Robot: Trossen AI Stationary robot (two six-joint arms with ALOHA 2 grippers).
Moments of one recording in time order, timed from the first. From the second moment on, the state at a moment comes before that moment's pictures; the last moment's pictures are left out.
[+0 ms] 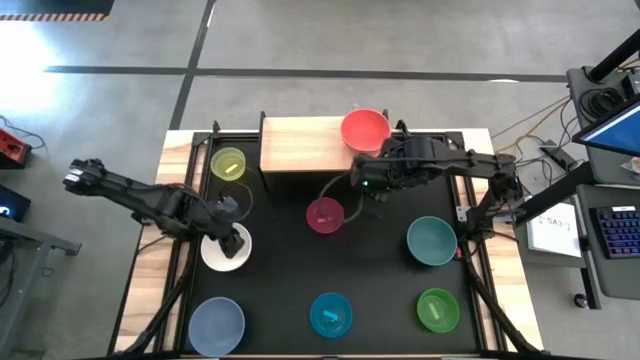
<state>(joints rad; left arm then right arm) -0.32 0.93 0.78 -0.98 -0.12 -1.05 0.02 1.75 2.05 -1.57 0.34 0.34</state>
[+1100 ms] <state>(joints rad) -0.59 1.44 0.91 -1.00 -0.09 -1.24 0.05 1.75 2.05 -1.57 0.34 0.20</state>
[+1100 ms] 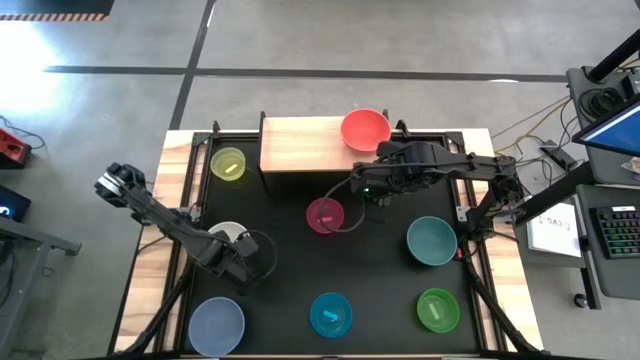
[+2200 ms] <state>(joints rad) -0.58 1.52 1.20 -1.03 -0.17 -0.19 0.06 1.75 2.04 -1.56 0.18 -0.18</state>
